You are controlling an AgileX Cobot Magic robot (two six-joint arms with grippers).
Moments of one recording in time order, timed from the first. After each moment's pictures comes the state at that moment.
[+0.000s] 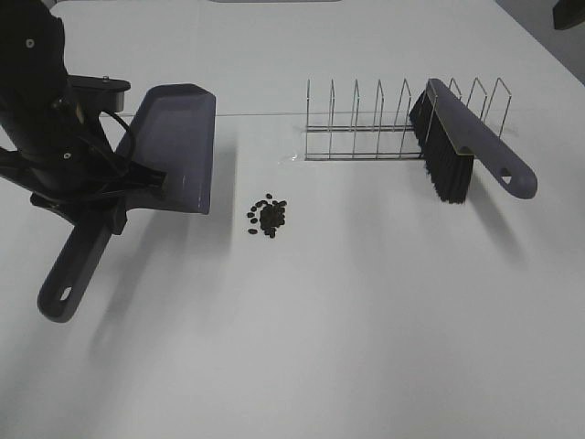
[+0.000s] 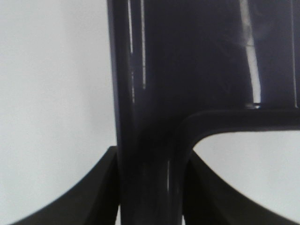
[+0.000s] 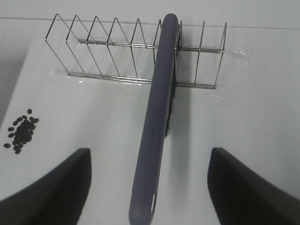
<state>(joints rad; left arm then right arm) -0.38 1.83 -1.17 0.12 0.78 -0.41 -0.01 1.43 -1.29 0.29 0.77 -0.22</state>
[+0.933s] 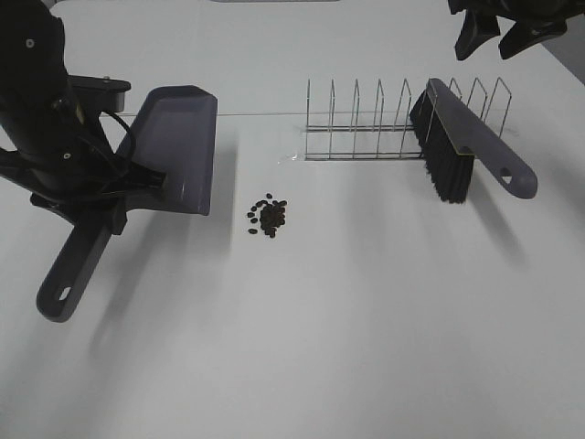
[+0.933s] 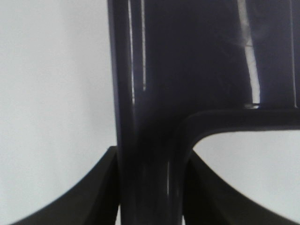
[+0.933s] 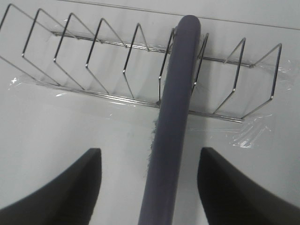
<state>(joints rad) -0.38 1.83 -1.17 0.12 0.78 -0.40 0.08 1.99 -1.79 0.18 0.89 -0.13</state>
